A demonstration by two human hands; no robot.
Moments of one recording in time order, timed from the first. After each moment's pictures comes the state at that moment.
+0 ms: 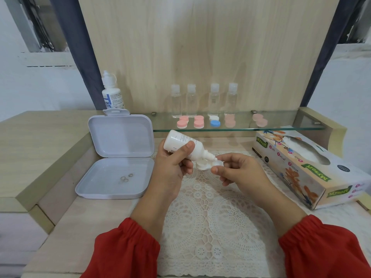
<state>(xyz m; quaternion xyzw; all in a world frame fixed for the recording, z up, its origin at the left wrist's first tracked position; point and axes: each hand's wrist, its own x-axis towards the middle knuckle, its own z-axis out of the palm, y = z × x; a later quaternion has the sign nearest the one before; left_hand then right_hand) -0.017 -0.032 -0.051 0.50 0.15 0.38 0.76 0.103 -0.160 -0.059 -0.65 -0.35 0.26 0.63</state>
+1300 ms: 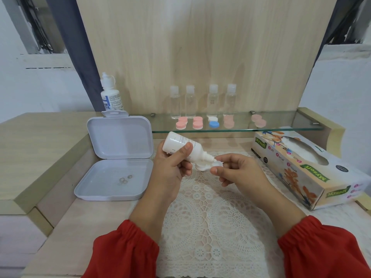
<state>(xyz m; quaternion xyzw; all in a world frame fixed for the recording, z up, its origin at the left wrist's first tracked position) -0.019 -0.035 -0.048 0.50 0.15 0.38 0.76 0.102 -0.163 -0.056 -0.65 -0.35 0.26 0.62</state>
